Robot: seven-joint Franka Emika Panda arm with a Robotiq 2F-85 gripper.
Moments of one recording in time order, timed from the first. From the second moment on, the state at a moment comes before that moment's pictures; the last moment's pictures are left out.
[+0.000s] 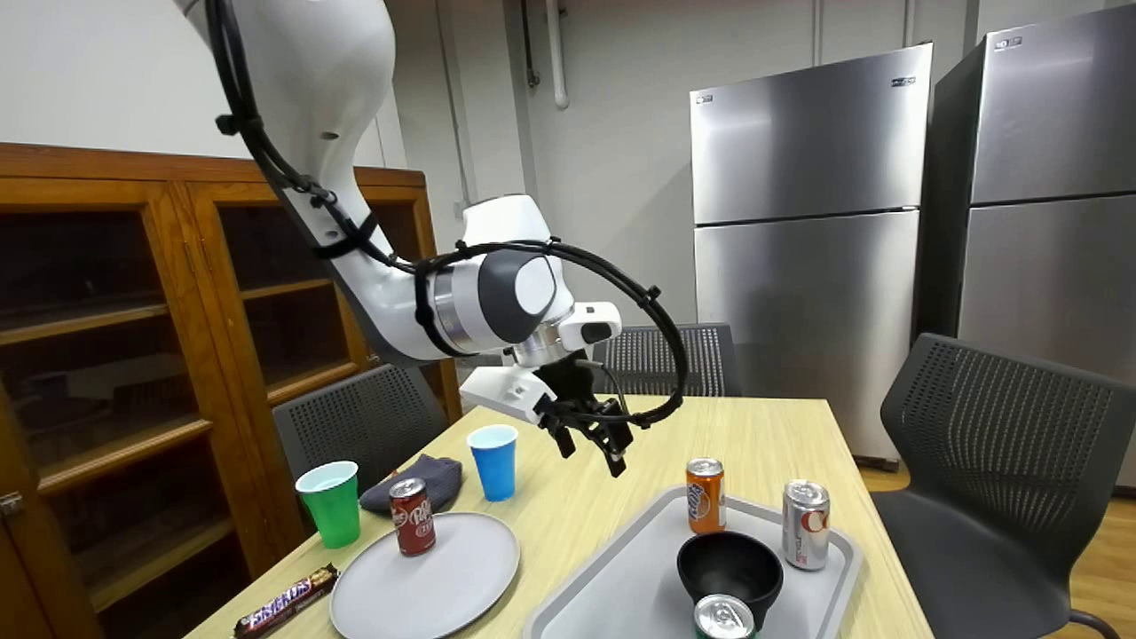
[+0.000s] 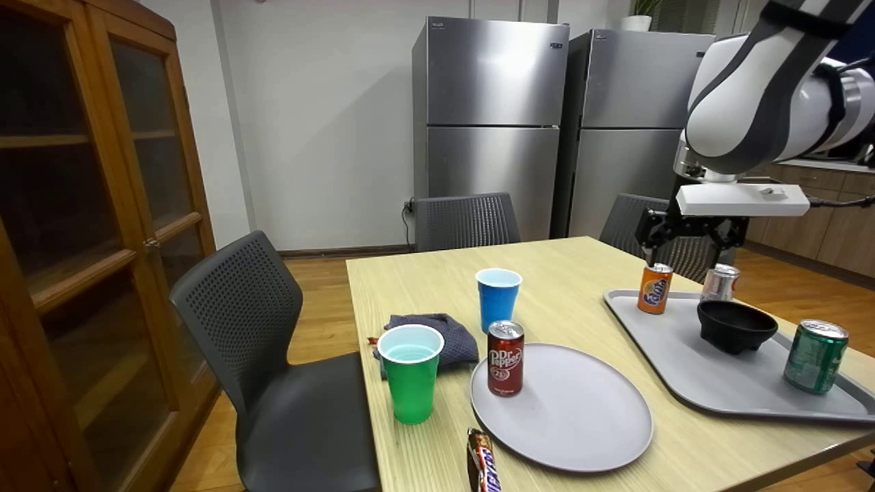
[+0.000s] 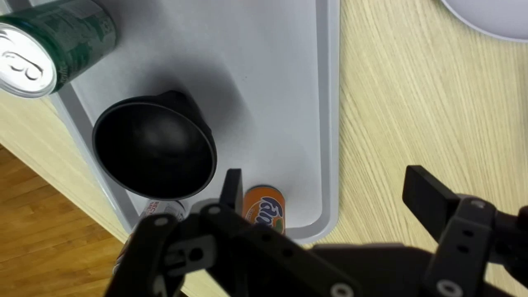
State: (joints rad) arm -0.05 0.17 -0.27 -2.47 -0.27 2.86 0.40
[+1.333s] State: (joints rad) arm -0.06 0.42 -0.30 -2.23 -0.08 2.86 0.36
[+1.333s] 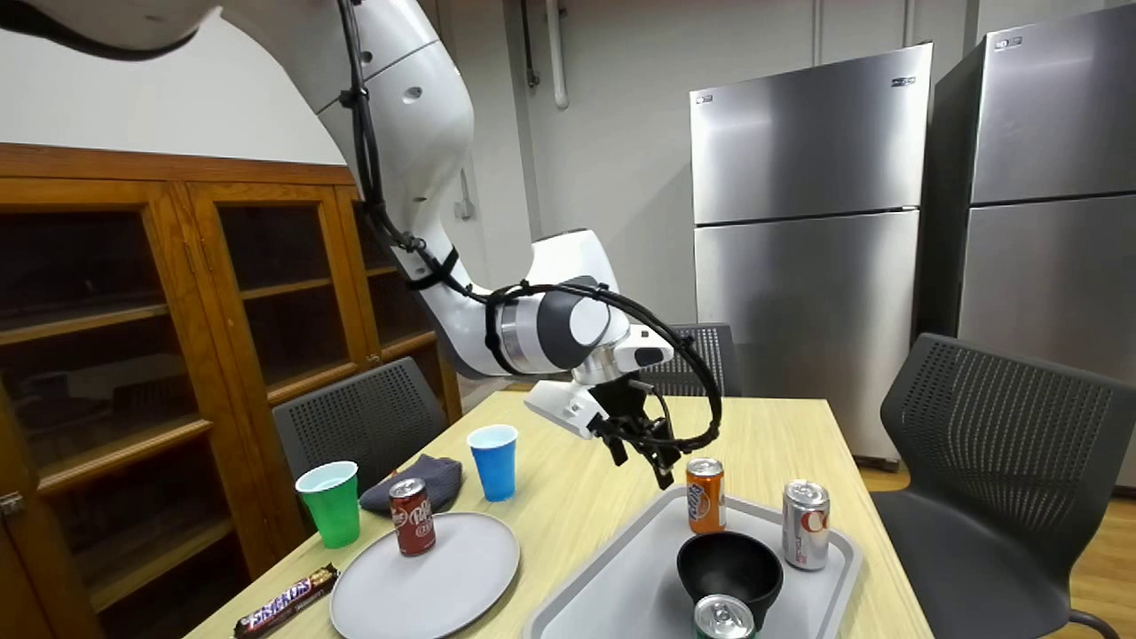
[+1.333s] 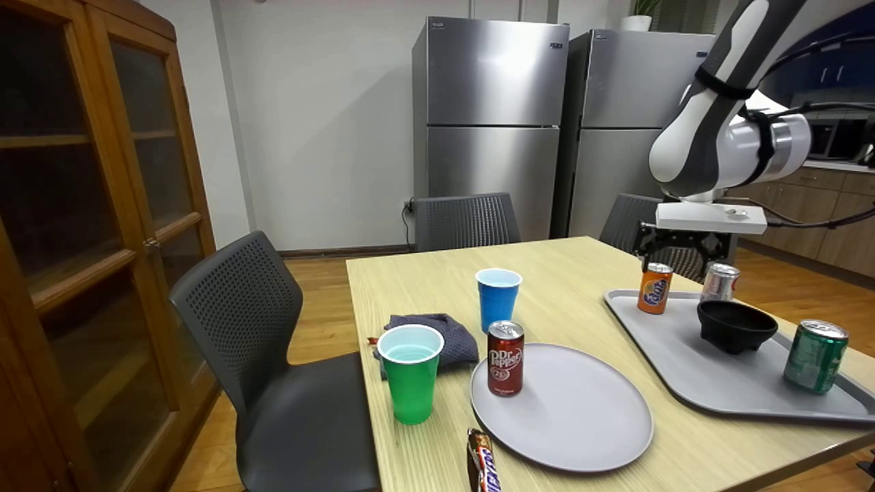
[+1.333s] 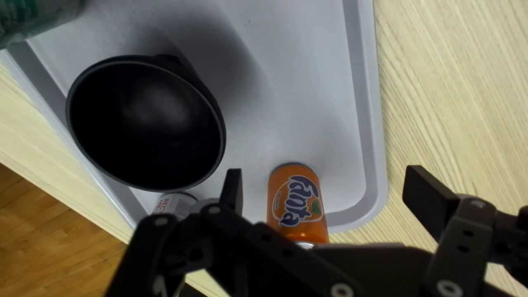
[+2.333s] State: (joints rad) arm -0.14 0.64 -0.27 -1.98 -0.01 2.84 0.28
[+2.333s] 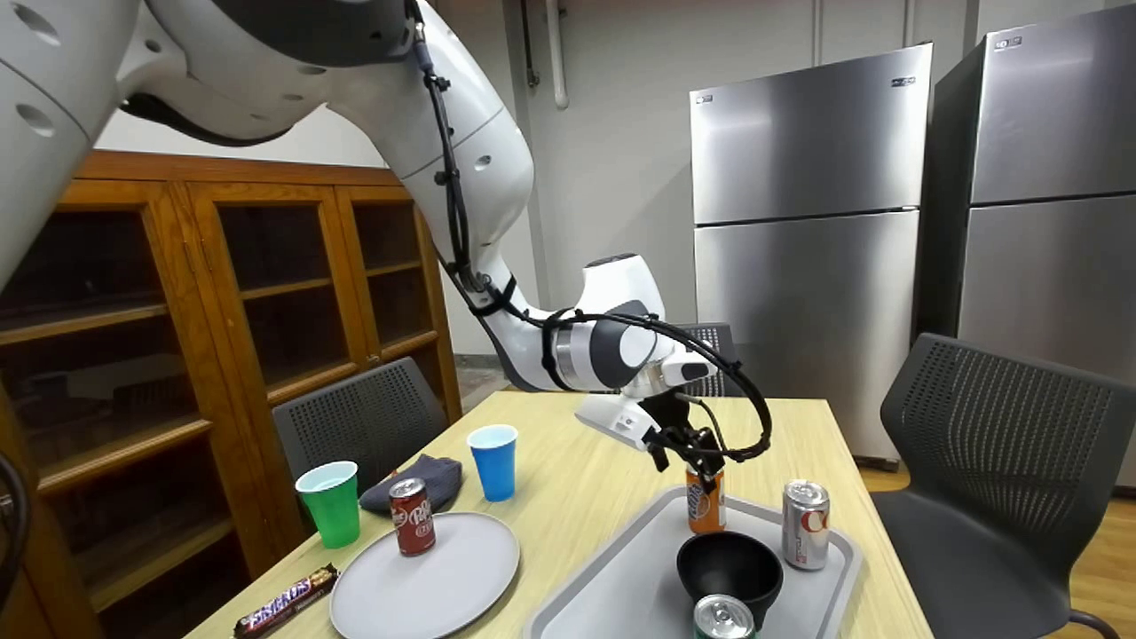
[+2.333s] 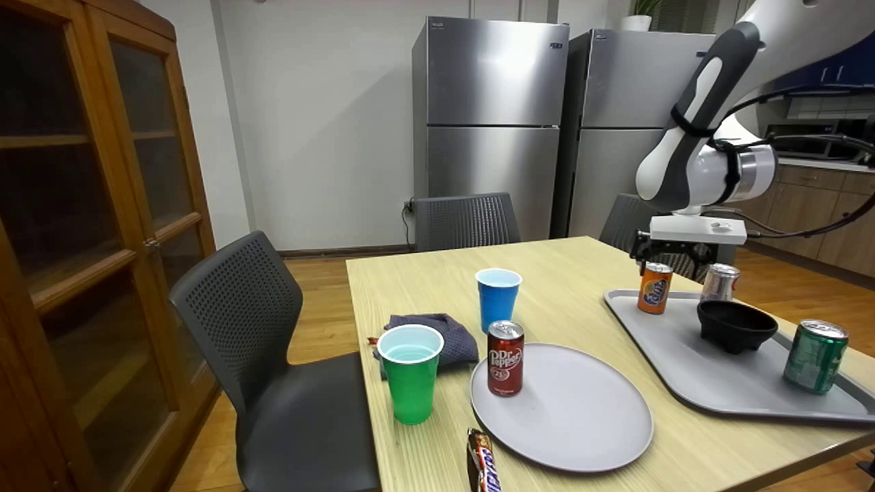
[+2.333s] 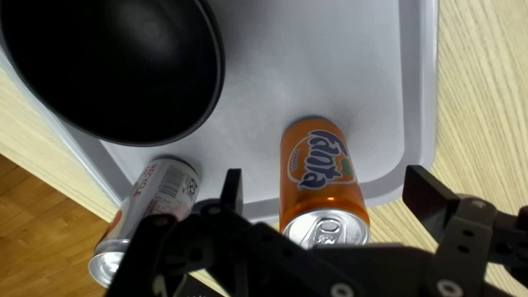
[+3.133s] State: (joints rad) arm -0.15 0.76 -0.27 -1.82 0.01 2.79 0.28
